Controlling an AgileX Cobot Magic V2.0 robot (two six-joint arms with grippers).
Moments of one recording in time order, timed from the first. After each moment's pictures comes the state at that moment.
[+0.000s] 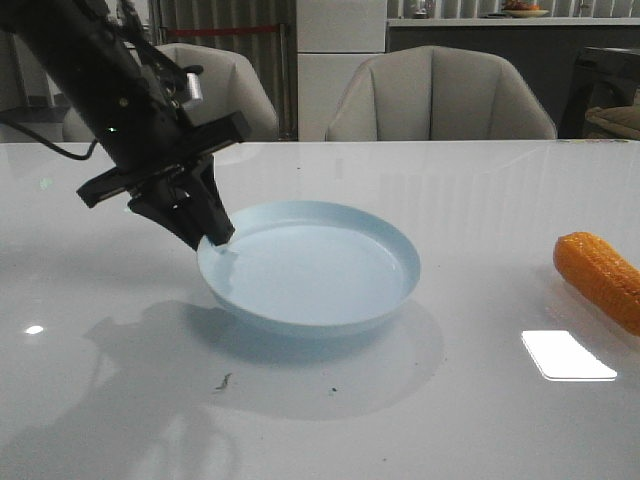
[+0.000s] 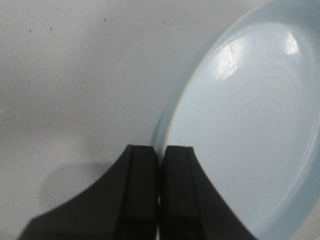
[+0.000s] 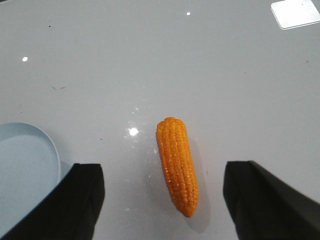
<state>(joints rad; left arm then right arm) -0.31 2.05 -1.54 -0.54 0.98 0.24 0.01 0.88 -0.73 0.06 0.48 0.23</state>
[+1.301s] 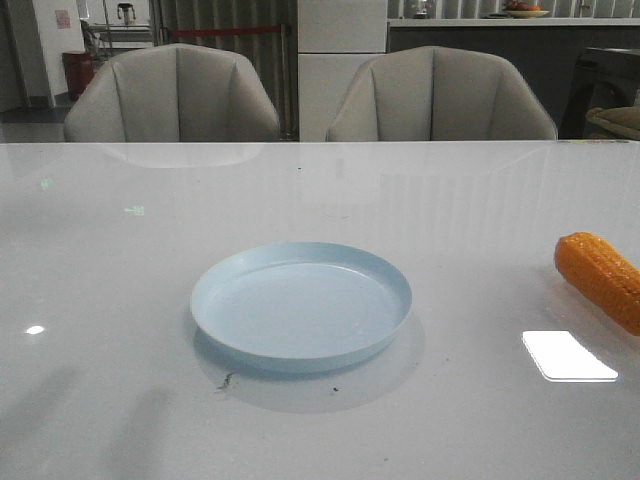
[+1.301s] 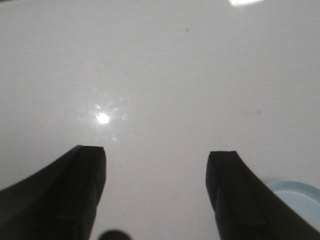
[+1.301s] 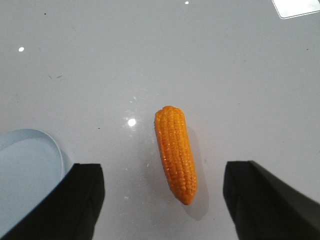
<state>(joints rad) -0.21 1.68 -1.79 -0.09 0.90 0.14 0.01 0.88 -0.73 0.06 0.52 0.23</state>
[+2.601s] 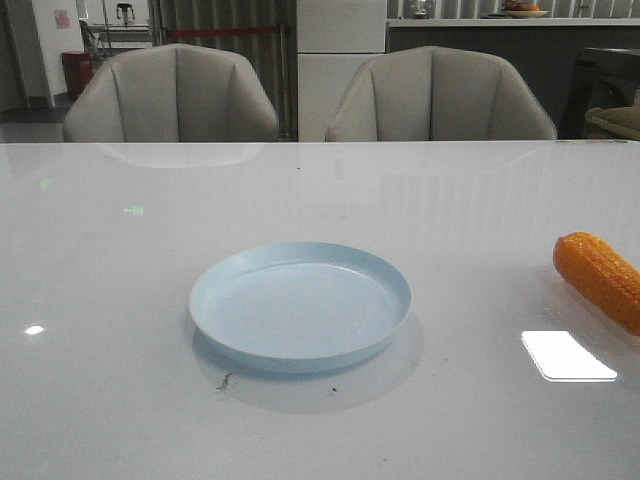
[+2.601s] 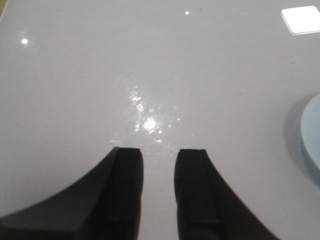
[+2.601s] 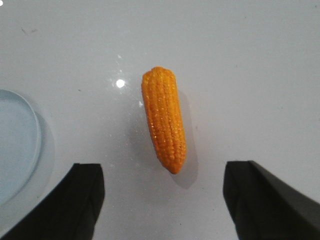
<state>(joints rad) -0.06 0.93 -0.79 -0.02 0.56 0.19 0.01 1.00 -0.75 0.06 0.60 0.19</state>
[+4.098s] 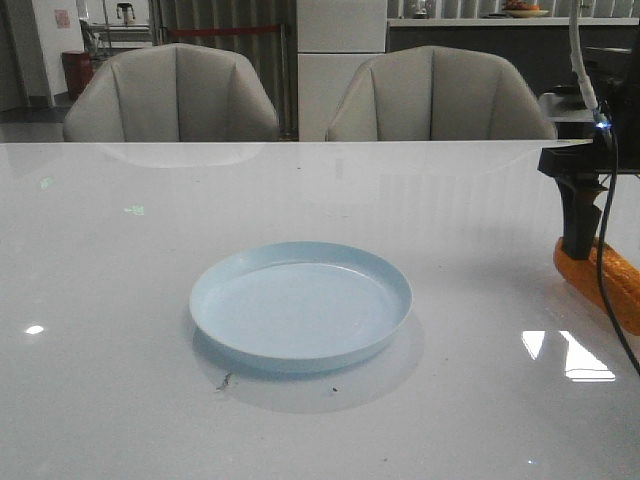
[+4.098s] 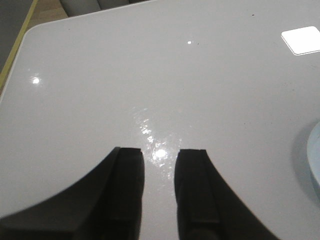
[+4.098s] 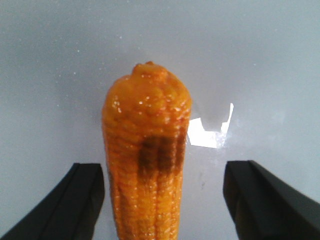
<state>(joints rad) -0.08 0.93 -0.79 0.02 0.44 0.19 0.01 1.98 -1.49 0.06 1.06 -0.04</state>
